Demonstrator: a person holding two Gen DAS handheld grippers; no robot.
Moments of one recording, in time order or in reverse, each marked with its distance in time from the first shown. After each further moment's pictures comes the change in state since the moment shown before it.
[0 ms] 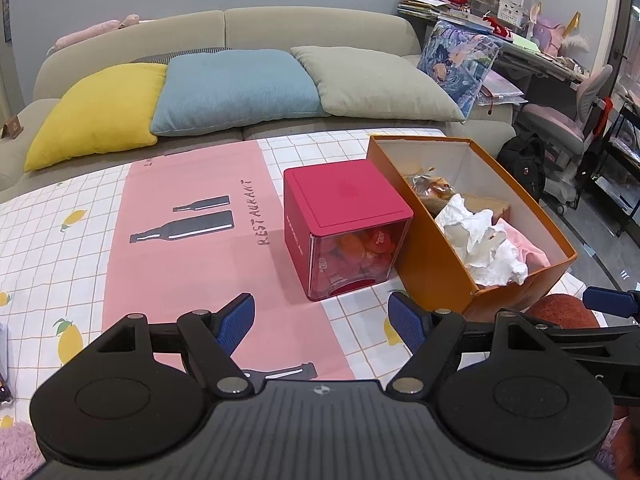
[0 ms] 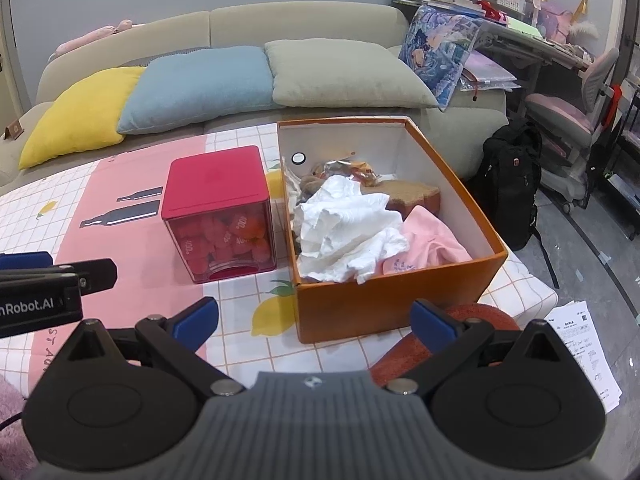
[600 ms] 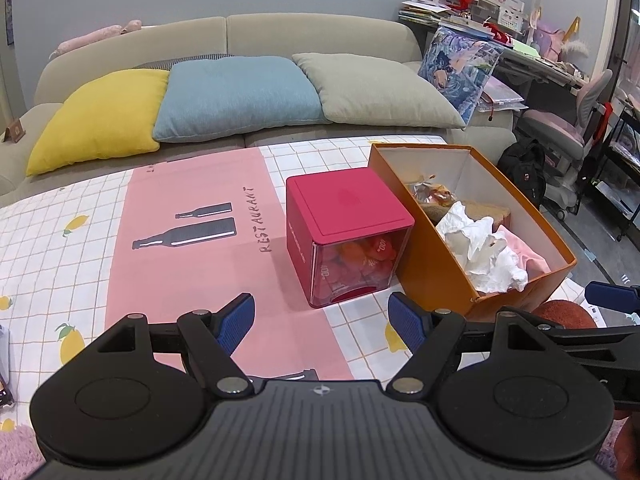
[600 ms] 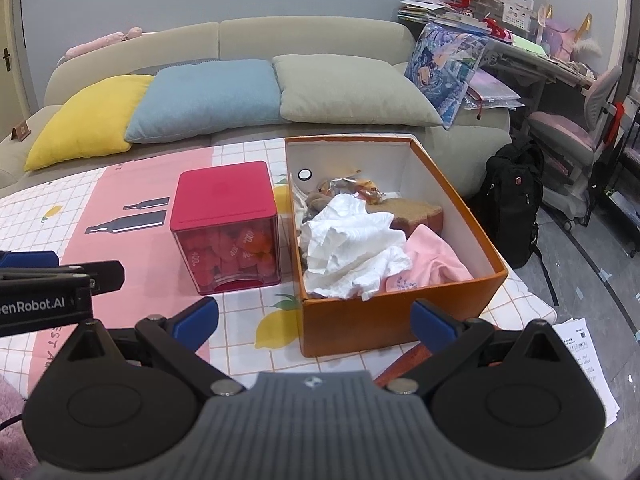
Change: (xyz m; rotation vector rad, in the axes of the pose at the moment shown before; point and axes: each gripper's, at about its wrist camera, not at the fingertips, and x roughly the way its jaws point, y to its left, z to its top) left arm -0.003 0.002 0.003 -0.001 -0.017 0.002; right arm -0.007 0.007 0.002 -0.027 -0.043 0.004
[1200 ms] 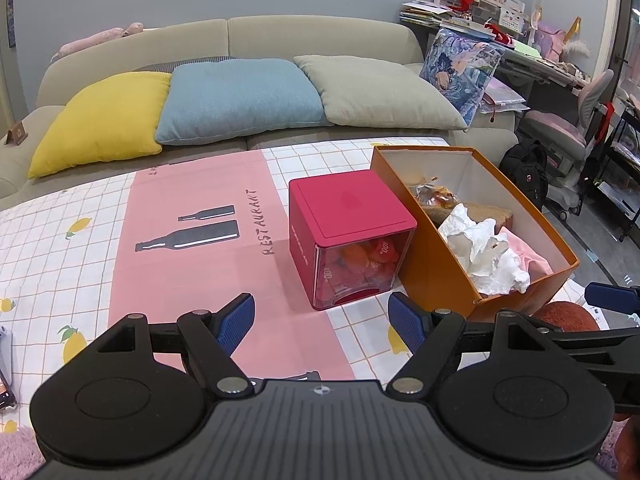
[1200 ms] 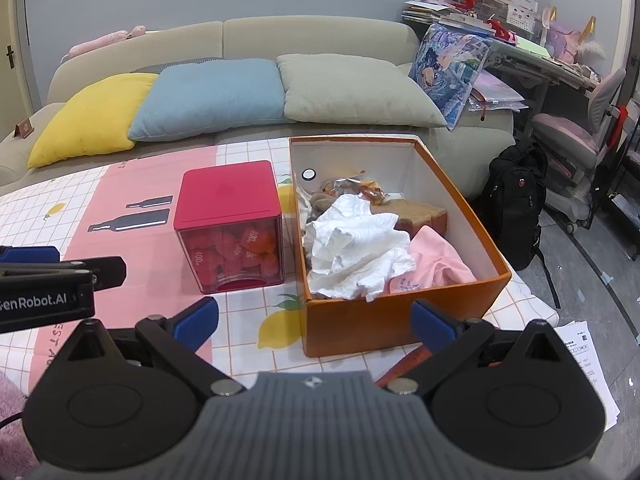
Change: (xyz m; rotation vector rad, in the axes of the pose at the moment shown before) left arm 0.000 0.002 0.002 0.000 -0.003 0.005; right arm -0.001 0.003 0.000 -0.004 0.000 0.003
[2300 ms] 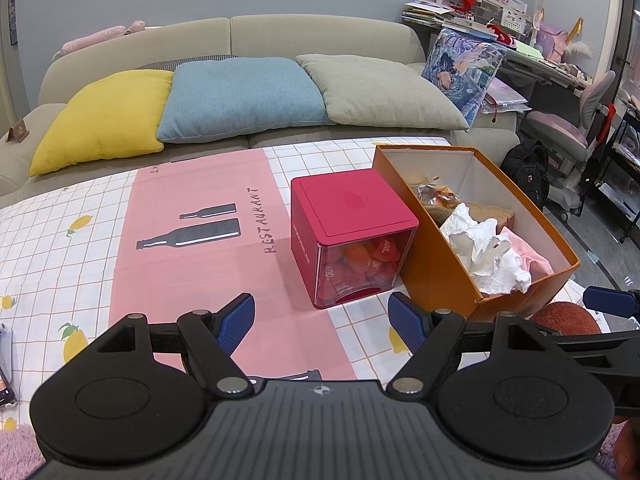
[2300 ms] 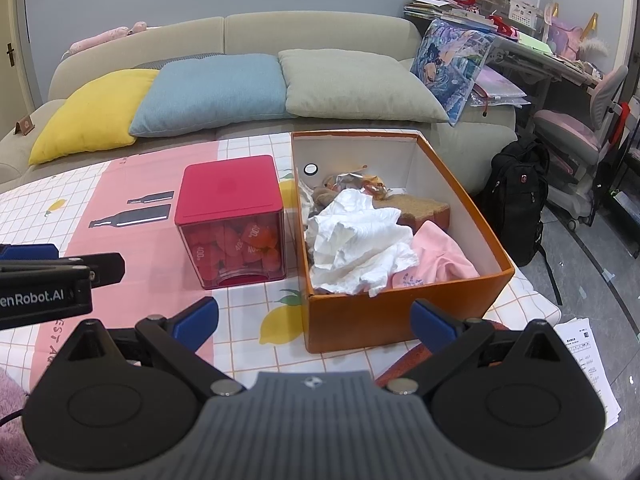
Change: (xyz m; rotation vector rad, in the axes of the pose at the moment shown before) left arm 0.001 0.002 0.000 -0.001 0.002 0.000; right arm 0.003 0.000 -0.002 -0.002 0.013 0.008
